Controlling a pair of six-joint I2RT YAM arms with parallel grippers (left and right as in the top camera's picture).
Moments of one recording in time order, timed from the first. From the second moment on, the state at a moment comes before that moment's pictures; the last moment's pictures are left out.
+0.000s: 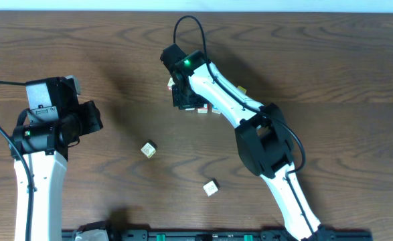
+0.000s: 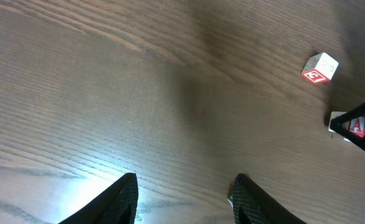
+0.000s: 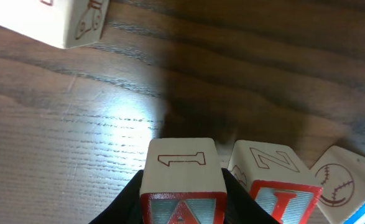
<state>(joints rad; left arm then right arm) 0.17 1.20 1.06 -0.89 0.12 -0.15 0.65 2.45 2.13 -1.17 0.02 0.59</state>
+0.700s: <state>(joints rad) 0.17 1.20 1.06 -0.89 0.12 -0.15 0.67 2.47 2.13 -1.17 0.04 0.63</state>
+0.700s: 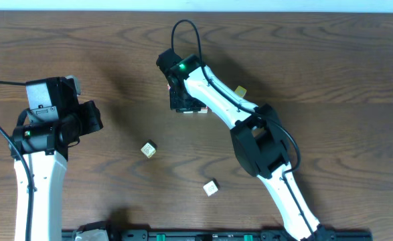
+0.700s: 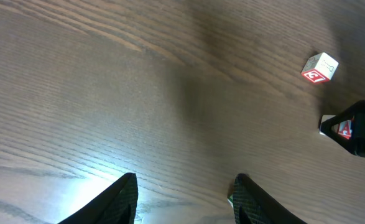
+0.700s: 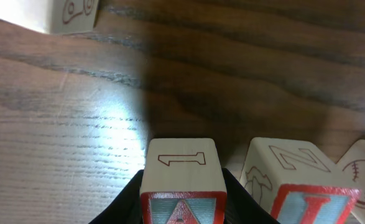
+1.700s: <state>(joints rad) 0.17 1.20 1.06 -0.89 0.12 -0.15 0.67 2.48 2.13 -1.15 0.05 0.64</state>
